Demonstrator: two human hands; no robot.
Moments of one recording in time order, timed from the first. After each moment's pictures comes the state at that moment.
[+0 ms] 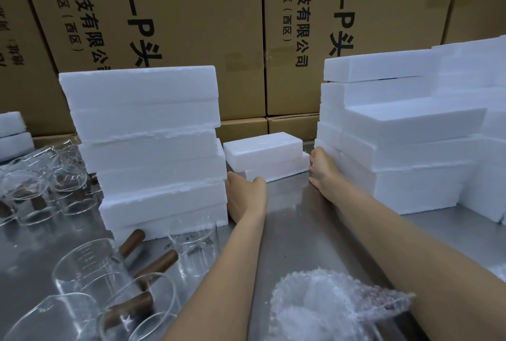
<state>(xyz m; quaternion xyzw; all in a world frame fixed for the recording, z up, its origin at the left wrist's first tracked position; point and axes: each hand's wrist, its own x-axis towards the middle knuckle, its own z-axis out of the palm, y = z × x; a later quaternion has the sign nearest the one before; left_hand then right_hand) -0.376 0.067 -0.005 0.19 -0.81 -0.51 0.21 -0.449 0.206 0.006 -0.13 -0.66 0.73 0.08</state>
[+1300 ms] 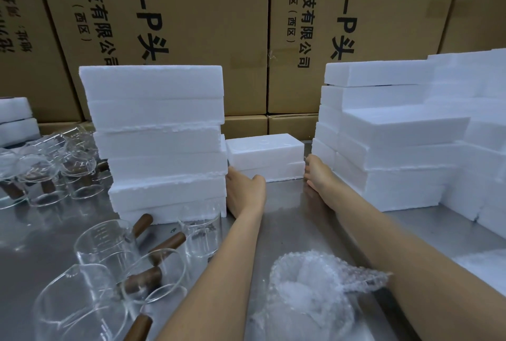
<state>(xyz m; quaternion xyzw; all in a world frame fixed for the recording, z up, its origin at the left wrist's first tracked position) -0.353 0.064 -0.001 0.17 -0.80 -0.53 0.22 -0.408 0.206 0.003 -0.08 -0.73 0.68 0.04</state>
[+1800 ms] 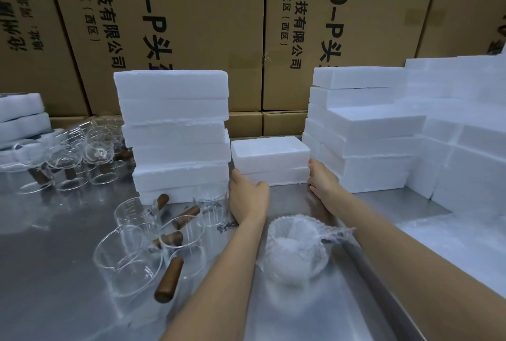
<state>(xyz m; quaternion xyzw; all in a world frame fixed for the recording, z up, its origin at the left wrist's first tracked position) -0.283 0.068 -0.005 0.14 -0.83 -0.50 0.19 -0.315 0.209 0.013 -0.10 -0.73 0.67 0.04</state>
